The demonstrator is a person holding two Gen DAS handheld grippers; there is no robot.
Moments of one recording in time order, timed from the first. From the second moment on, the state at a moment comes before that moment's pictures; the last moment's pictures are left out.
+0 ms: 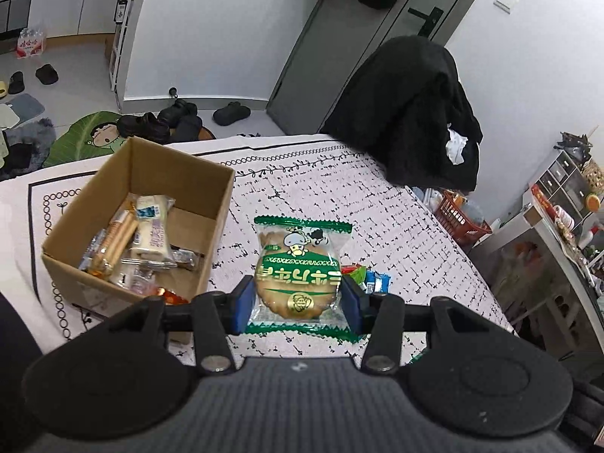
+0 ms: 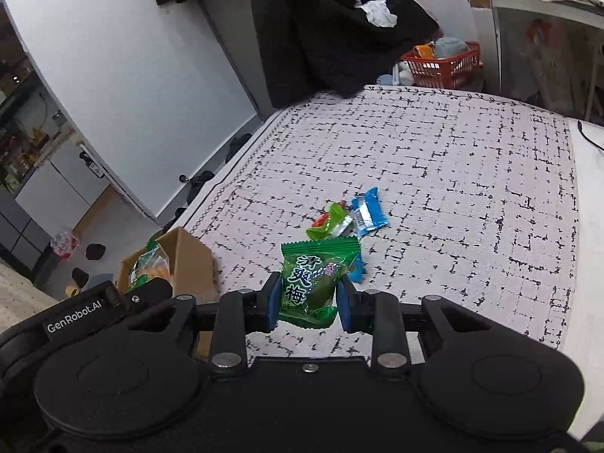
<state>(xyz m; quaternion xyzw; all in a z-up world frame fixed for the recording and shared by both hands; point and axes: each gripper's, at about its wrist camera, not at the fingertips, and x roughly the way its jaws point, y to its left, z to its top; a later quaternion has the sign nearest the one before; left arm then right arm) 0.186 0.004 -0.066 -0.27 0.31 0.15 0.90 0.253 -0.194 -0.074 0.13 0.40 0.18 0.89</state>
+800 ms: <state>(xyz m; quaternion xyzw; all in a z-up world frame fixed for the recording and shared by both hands) 0.147 0.050 -0.045 -0.31 0.28 0.16 0.90 0.222 -0.140 -0.042 0.12 0.38 0.21 0.89</state>
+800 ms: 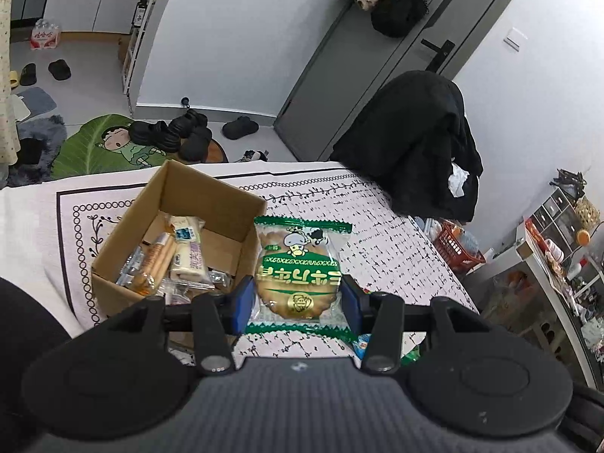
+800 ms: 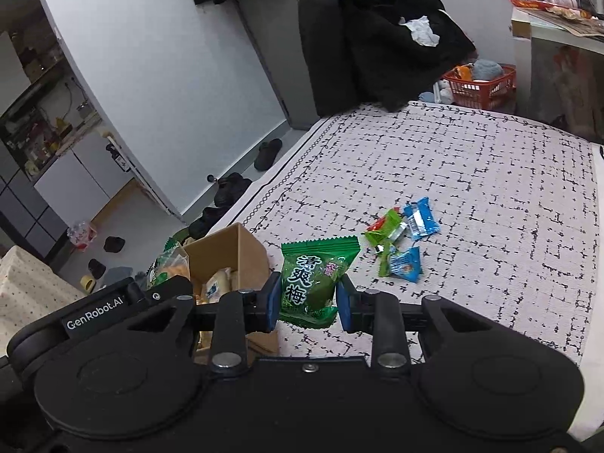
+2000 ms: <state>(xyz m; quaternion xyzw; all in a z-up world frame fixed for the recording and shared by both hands) 0.156 0.142 -0.088 -0.37 0.30 0.21 0.85 0.246 -0.039 -0.054 0.08 0.41 0.25 0.87</state>
